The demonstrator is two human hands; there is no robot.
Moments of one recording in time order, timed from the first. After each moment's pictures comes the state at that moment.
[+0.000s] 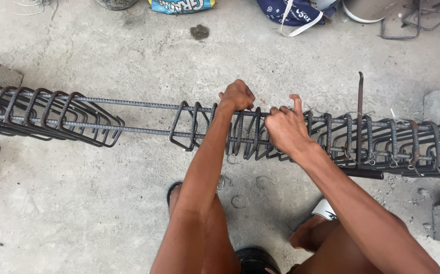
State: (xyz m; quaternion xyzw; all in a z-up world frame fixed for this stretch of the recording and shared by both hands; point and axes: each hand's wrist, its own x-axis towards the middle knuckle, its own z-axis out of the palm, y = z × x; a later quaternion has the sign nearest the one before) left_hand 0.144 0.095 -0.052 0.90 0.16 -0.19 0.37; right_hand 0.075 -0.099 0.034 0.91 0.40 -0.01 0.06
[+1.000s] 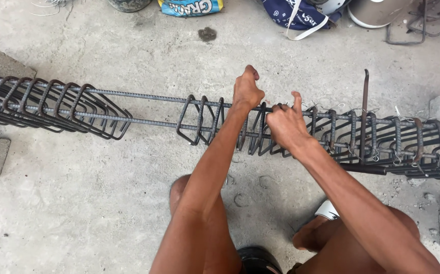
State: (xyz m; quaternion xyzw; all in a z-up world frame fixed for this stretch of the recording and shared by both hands) left_hand 0.116 0.069 -0.015 0.85 0.21 0.02 0.49; right_hand 0.070 -0.098 0.007 0.90 0.42 0.05 0.07
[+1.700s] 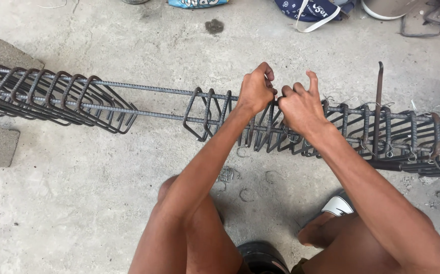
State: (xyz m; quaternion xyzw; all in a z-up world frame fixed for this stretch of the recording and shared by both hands) left_hand 0.084 0.064 -0.005 0.86 0.10 0.07 0.49; right_hand 0.088 -0.098 0.029 0.90 0.42 0.06 0.12
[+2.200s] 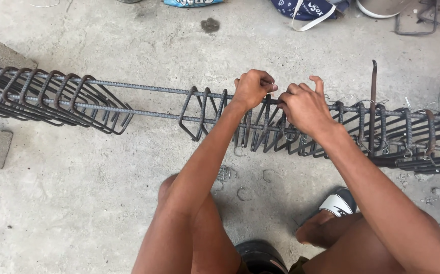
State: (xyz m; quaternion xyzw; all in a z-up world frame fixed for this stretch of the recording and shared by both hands) left_hand 0.095 0.072 -0.029 0.90 0.08 0.01 0.43; right_hand 0.096 -0.126 0.008 0.91 0.41 0.06 -0.01
